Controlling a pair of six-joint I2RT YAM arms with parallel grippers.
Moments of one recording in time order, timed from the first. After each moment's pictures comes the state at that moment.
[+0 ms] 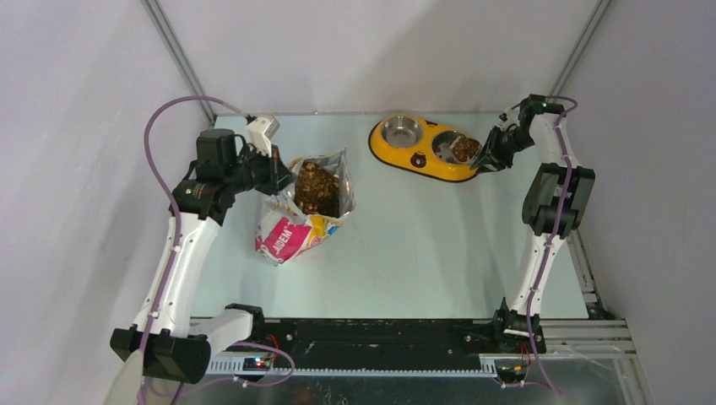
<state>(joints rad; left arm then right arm) -0.13 1.10 1.25 -0.72 0.50 0.00 -0.18 2.22 2.01 -1.19 -0.59 0.23</state>
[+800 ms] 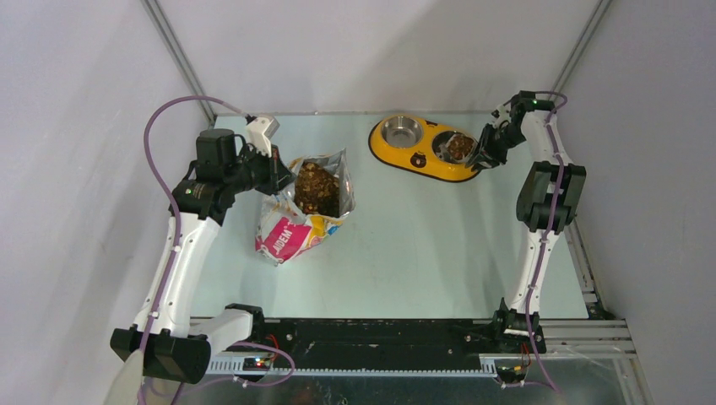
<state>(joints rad) -0.13 1.10 1.25 -0.72 0.50 0.00 -0.14 2.28 2.09 -1.20 -0.54 0.22</state>
